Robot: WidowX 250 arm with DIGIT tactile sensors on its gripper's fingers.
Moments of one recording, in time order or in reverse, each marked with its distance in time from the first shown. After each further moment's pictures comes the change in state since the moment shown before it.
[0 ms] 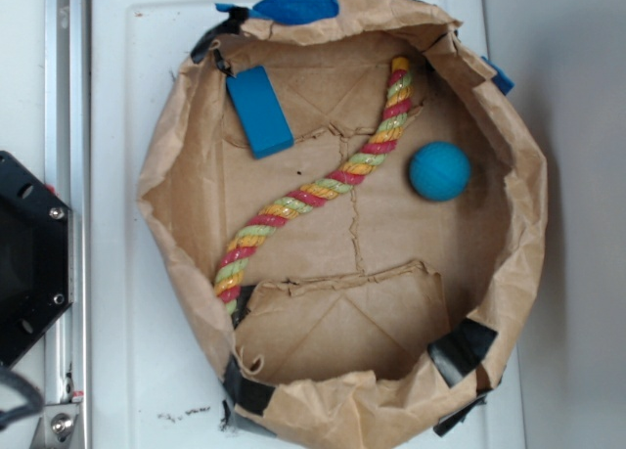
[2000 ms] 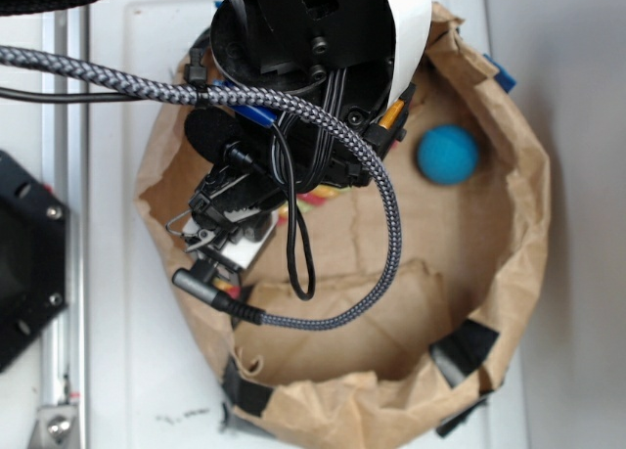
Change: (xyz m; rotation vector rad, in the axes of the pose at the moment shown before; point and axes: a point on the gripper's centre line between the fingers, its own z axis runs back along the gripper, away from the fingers) arm 0.114 0.023 -0.073 -0.200 0.027 -0.653
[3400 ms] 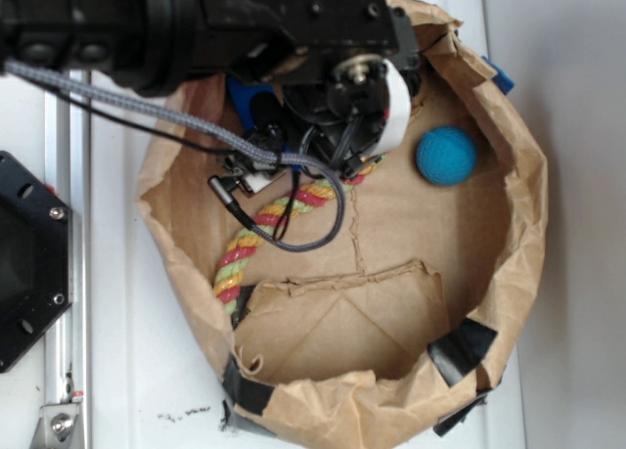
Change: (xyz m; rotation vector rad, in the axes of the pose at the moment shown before) arm -0.026 0.064 -0.099 0.126 0.207 -0.409
